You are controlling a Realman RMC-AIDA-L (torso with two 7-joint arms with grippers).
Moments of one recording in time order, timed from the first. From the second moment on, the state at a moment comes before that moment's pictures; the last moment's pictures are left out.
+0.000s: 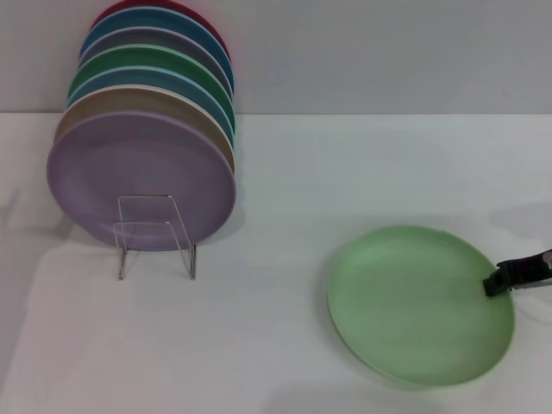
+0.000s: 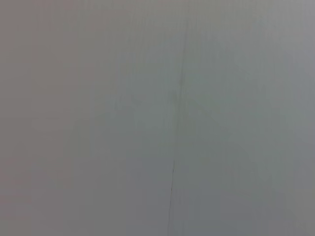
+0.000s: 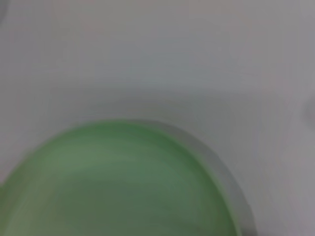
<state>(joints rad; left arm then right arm) -0.33 -2.07 -1.35 -0.21 2.72 1.58 -0.30 0.48 2.06 2.10 1.15 -2.61 1.41 -0.46</state>
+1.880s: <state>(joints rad) -0.32 -2.07 -1.34 -0.21 2.72 1.59 -0.31 0.13 2.08 1.55 1.37 -2.12 0.30 -0.98</state>
